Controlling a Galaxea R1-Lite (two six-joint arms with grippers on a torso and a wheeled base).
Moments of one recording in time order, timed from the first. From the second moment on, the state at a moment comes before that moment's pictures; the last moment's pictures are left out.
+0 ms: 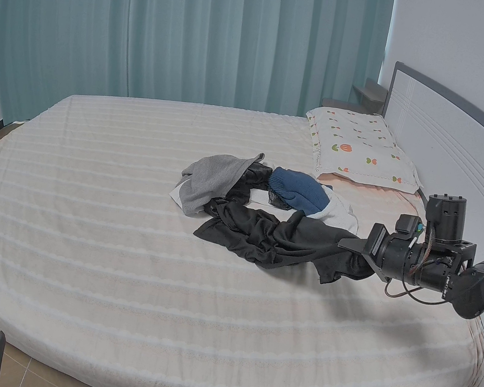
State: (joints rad) left arm 0.00 0.02 -0.02 0.00 -0.01 0.02; right arm 0.33 1.78 -0.79 -0.61 0.29 0.67
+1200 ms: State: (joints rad) left arm -0.15 0.98 -0.47 -0.15 -0.18 -0.04; right arm 0.42 1.53 -0.87 -0.53 0.17 0.63
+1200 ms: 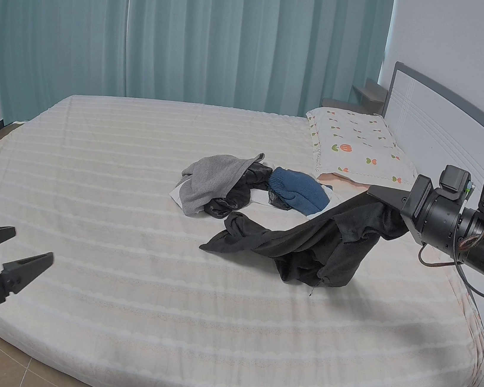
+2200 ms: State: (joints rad) left arm -0.53 2.22 -1.17 -0.34 -0.11 -0.18; right arm 0.49 1.47 -0.91 -0.58 0.14 0.63
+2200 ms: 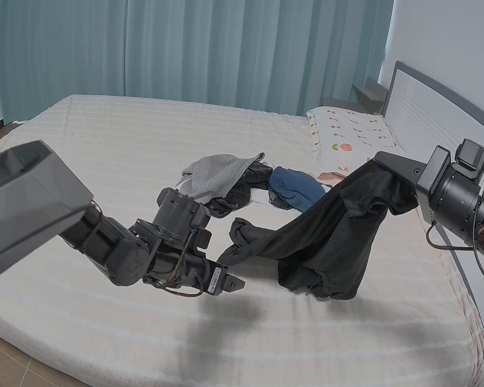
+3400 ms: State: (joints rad) left arm -0.50 2.16 -1.25 -0.40 0.02 -0.50; right arm 0.38 1.53 -0.89 -0.58 0.17 0.64
